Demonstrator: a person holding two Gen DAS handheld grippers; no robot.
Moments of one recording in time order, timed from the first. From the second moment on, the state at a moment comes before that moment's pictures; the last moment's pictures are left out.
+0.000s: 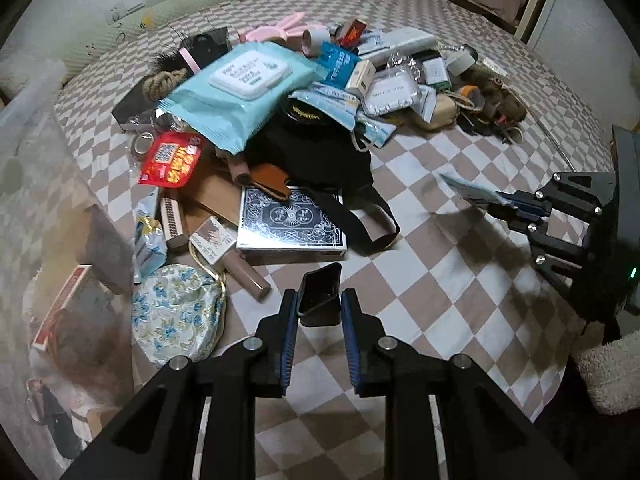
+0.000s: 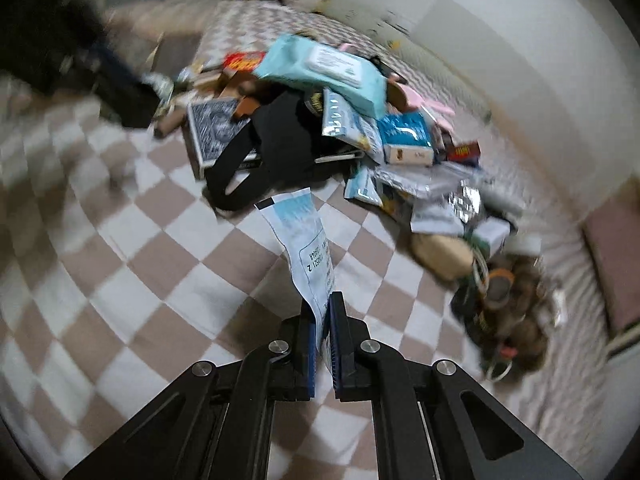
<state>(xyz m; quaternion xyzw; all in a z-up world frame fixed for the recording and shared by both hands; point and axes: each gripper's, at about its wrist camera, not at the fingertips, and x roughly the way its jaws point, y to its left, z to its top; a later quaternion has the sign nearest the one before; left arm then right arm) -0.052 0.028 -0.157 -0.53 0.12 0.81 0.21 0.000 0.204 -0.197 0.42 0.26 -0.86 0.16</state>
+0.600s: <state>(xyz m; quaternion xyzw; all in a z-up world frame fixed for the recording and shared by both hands) -0.032 0.032 -0.120 -0.49 0.11 0.84 0.20 -0.003 0.239 -0.167 0.47 -0.05 -0.86 0.20</state>
